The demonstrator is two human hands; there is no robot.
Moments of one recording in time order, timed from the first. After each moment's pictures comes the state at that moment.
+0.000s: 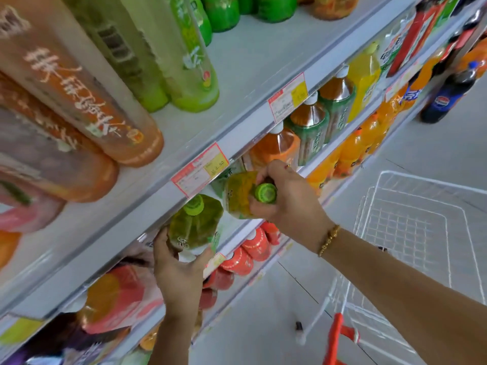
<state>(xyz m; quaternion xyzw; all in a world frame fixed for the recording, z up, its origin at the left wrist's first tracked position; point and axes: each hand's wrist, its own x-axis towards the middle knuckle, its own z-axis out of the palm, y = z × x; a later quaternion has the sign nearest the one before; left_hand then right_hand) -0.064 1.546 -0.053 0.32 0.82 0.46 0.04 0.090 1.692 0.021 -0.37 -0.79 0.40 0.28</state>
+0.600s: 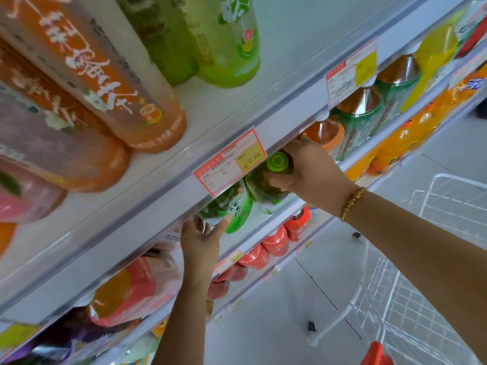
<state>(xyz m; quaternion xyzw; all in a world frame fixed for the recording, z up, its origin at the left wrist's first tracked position) -0.097 1.590 -0.082 0.25 0.78 0.54 0.21 0.042 1.757 -0.008 -0.32 -0.86 0.34 0.21</state>
